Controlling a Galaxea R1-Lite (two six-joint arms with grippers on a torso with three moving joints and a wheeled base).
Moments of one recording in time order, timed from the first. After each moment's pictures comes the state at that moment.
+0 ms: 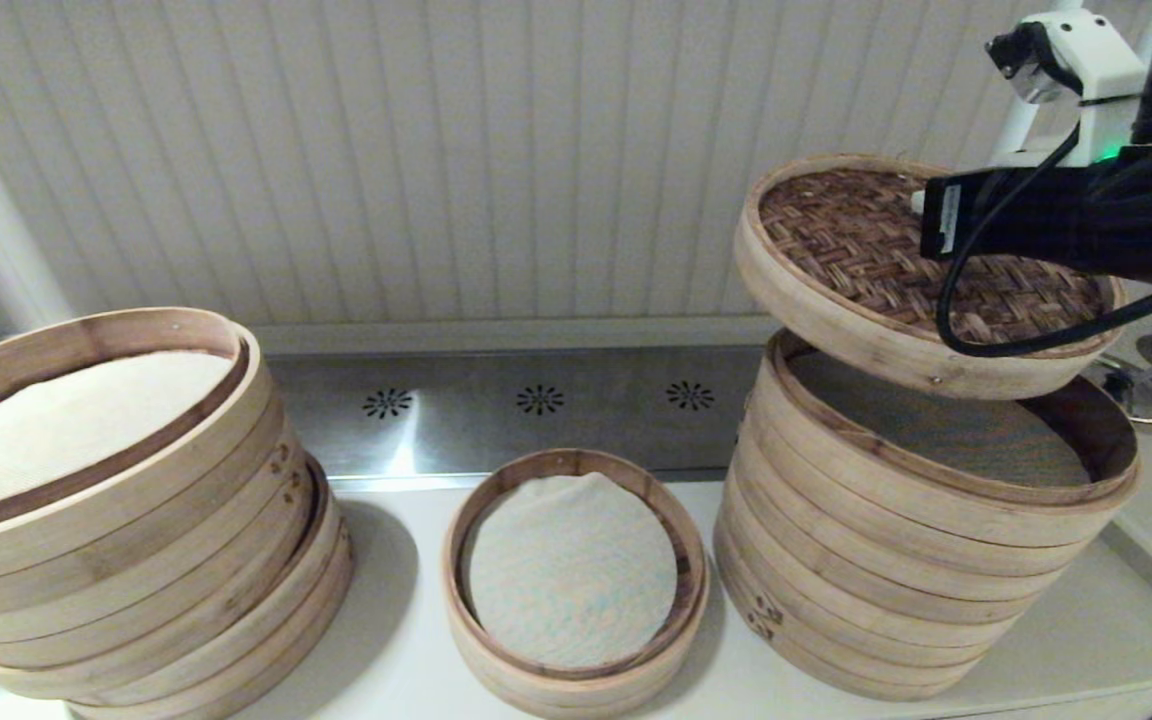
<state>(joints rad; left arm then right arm) 0.00 0.00 -0.01 0.00 0.00 -0.01 0.26 1.55 -1.37 -0.09 -0.23 -0.14</state>
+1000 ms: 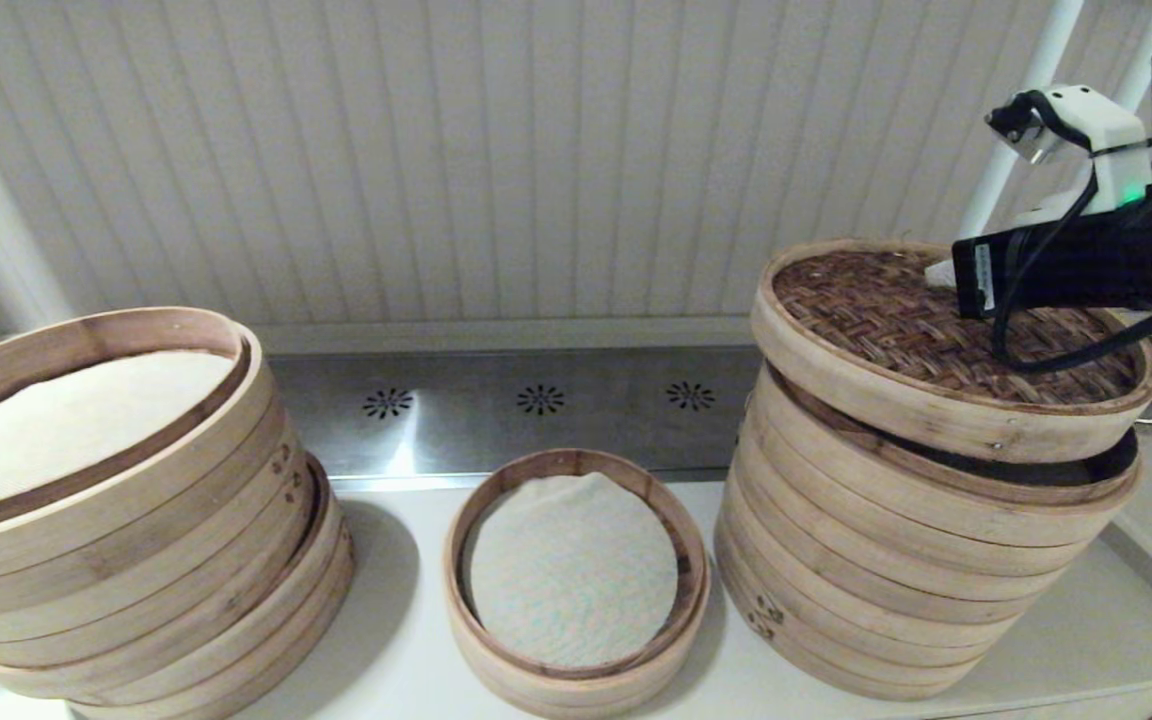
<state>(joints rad) 0.00 0.00 -0.01 0.00 0.00 -0.01 0.15 1.54 -1.42 0.23 -0.06 -0.14</state>
